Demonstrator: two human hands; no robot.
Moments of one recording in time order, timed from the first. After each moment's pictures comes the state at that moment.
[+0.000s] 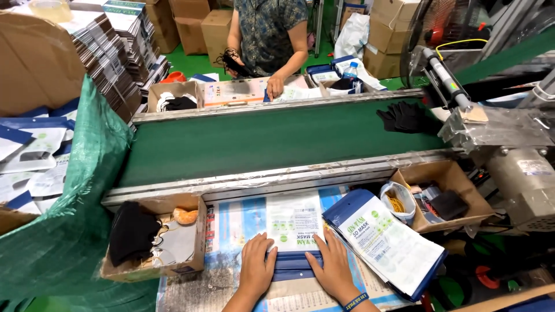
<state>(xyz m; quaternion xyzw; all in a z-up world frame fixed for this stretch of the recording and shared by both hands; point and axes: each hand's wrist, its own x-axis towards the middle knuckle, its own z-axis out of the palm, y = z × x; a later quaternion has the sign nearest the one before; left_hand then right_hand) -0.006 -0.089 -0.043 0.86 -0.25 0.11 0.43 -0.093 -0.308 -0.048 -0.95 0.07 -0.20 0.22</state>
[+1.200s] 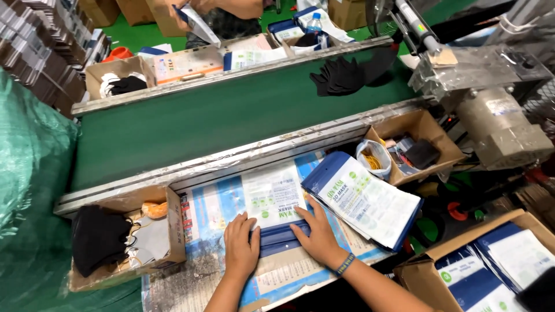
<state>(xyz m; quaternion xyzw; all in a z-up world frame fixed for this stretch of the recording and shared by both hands) -0.008 -0.087 -0.046 0.87 -0.27 0.12 0.40 -0.100 -0.307 -0.020 -0.91 0.04 -0.24 0.33</state>
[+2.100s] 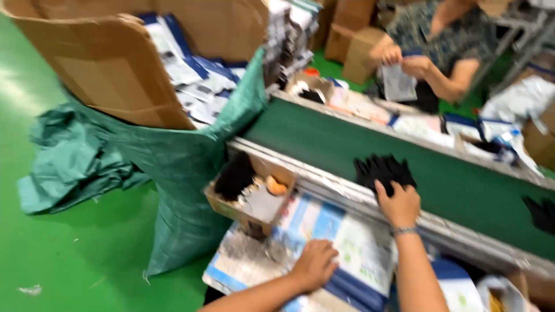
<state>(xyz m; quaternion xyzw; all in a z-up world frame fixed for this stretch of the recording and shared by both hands) -0.011 -0.090 -0.068 0.84 -0.30 0.19 0.41 0.172 -0.352 0.017 -0.95 0.04 -0.28 0.12</state>
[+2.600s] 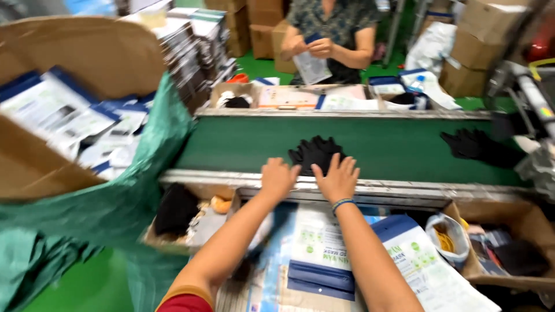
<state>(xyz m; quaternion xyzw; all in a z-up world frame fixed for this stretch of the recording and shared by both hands) 0.189 -0.138 0.059 0.91 -0.25 0.25 0.22 0.174 -0.328 0.023 -0.95 0.14 -0.28 0.10</state>
